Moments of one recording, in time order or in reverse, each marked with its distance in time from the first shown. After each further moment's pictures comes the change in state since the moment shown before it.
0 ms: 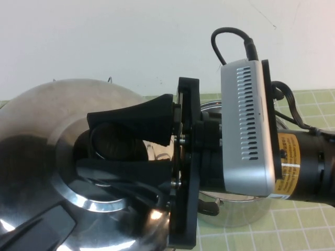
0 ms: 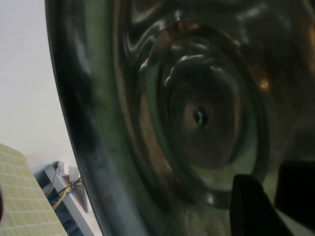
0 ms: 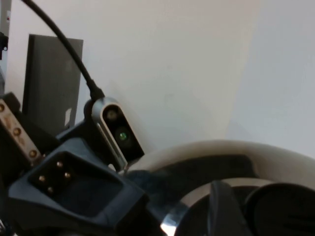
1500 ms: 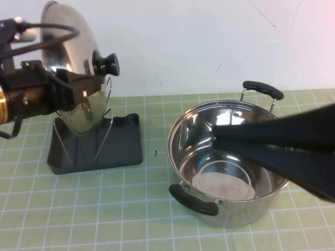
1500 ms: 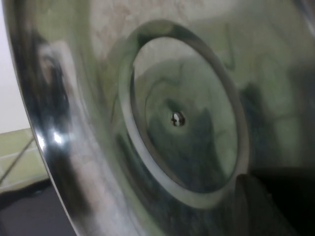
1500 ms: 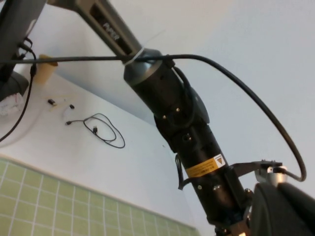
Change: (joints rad) right arm 0.002 -0.469 -0.012 -0.803 0.338 0.510; left arm 0.008 0.916 -0.765 0.708 0.358 0.289
